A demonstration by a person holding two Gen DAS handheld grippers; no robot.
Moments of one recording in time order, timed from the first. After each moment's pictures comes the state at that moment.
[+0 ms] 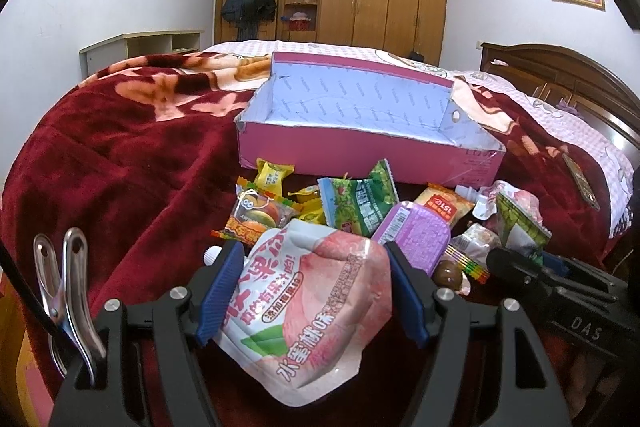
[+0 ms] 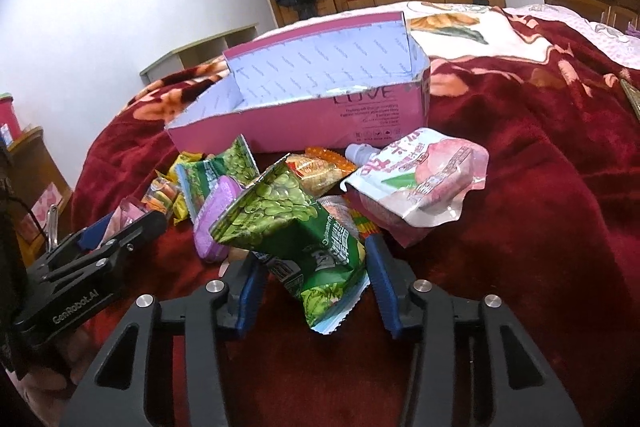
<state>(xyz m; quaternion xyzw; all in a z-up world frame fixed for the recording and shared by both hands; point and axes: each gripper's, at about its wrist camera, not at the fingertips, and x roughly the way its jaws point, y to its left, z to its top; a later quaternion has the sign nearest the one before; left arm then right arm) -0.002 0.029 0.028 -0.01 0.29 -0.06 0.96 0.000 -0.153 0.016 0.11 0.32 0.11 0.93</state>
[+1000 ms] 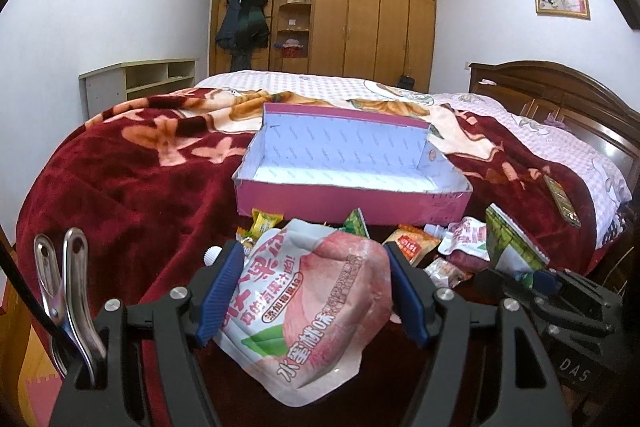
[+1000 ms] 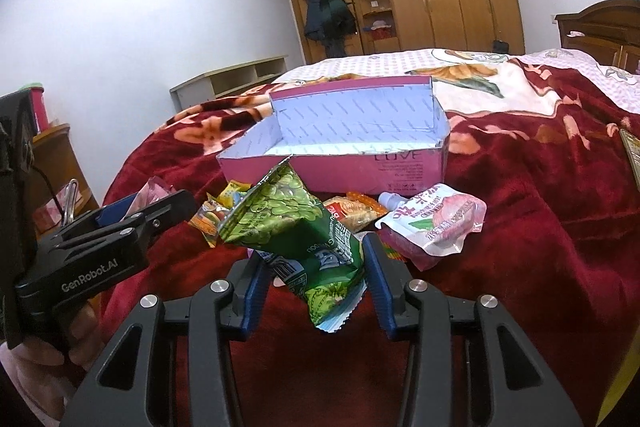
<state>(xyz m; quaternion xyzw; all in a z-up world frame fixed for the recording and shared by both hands) -0.026 0.028 0.072 -0.01 0.24 -0.08 0.97 -0.039 -0.142 0.052 0.08 0.25 0.14 0.95</state>
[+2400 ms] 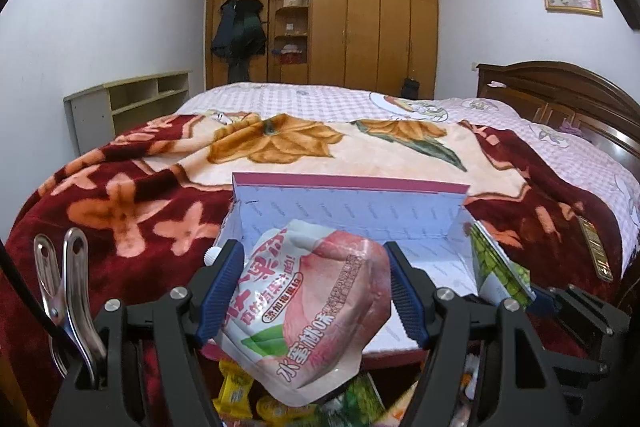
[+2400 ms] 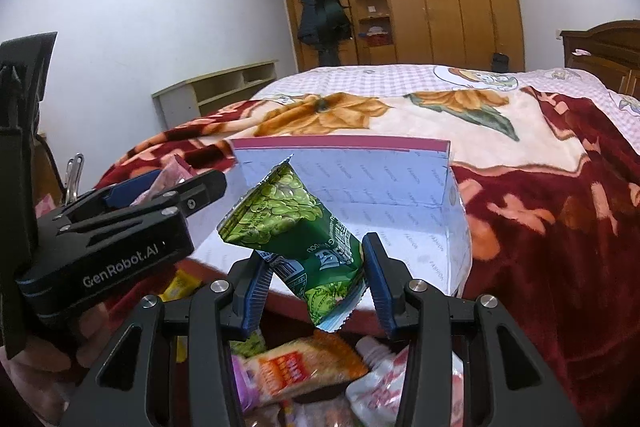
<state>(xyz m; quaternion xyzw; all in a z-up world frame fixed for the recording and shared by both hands) 0.126 -0.003 0.110 0.00 0.24 -0.07 0.97 0.091 -0.142 0.086 0.06 0.25 0.12 0.96</state>
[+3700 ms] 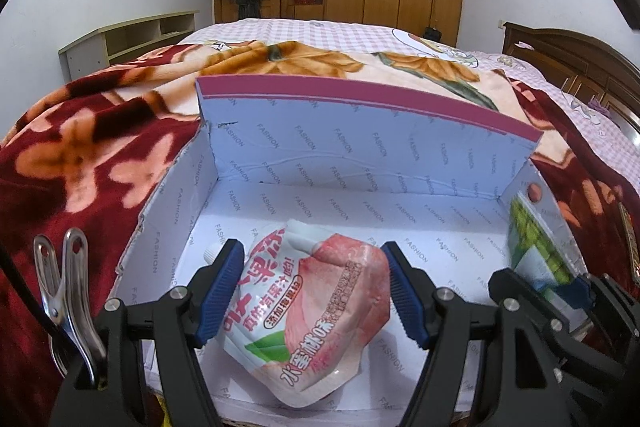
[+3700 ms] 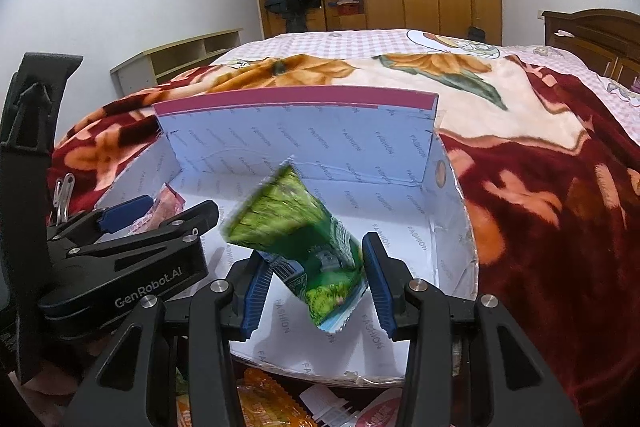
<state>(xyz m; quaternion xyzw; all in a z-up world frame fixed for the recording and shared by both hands) 0.203 -0.016 0.043 -0.01 0.34 -0.05 0.94 0.156 -0.146 0.049 0.05 0.31 0.06 0.95</state>
